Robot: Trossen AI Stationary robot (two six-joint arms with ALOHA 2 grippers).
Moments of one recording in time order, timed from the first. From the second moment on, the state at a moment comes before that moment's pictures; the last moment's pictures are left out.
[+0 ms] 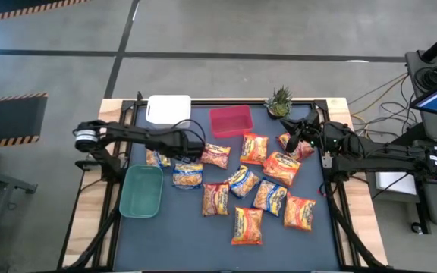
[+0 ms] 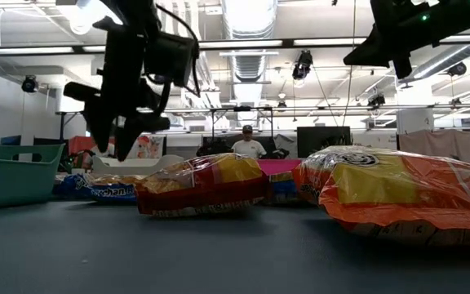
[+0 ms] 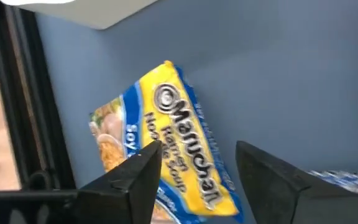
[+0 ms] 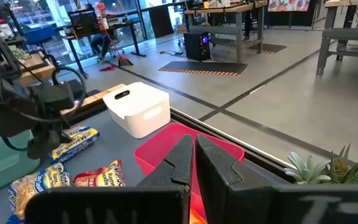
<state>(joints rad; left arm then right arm) 0.12 1.69 1.13 -1.20 -0.43 -1.17 -0.22 0.60 0.46 -0.01 0.39 0.22</state>
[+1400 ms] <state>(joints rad) 0.11 1.97 1.13 -1.17 -0.57 -1.26 -0.22 0.60 0.46 -0.01 0.40 0.17</state>
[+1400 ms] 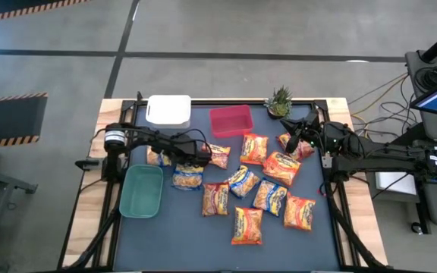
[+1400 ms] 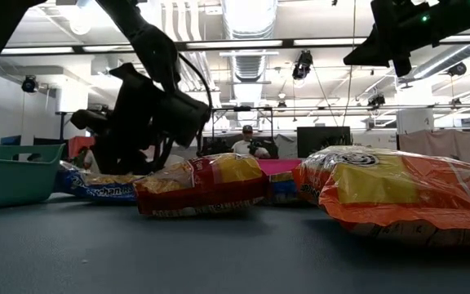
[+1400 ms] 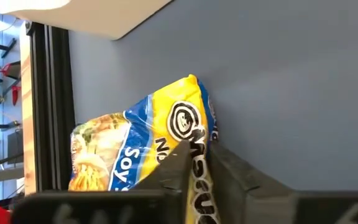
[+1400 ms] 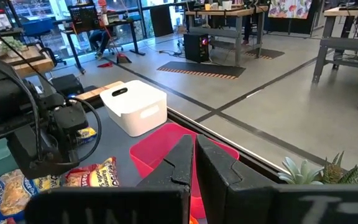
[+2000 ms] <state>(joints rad) 0.01 1.87 1.40 -1.11 -0.59 -0.86 -0.22 0.60 0.46 0.01 0.40 0.16</state>
